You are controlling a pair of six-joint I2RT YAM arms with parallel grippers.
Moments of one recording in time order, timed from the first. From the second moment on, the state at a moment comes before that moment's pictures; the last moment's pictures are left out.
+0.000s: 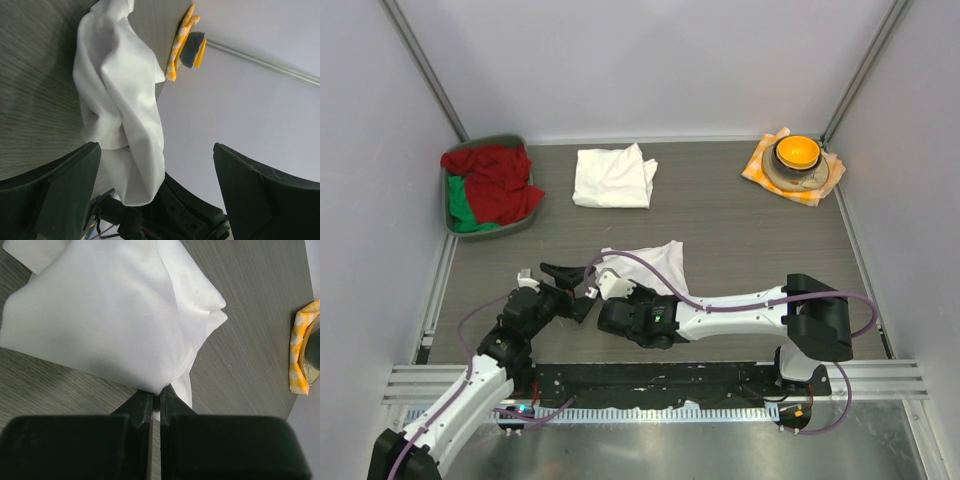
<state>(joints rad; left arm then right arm) -0.44 0.45 0.04 0.10 0.12 -1.72 1.39 1.66 1.10 -0.53 0.86 0.13</state>
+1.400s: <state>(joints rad) -0.50 1.31 0.16 0.62 0.23 -1.78 1.39 1.66 1.11 -0.50 0.85 0.13</state>
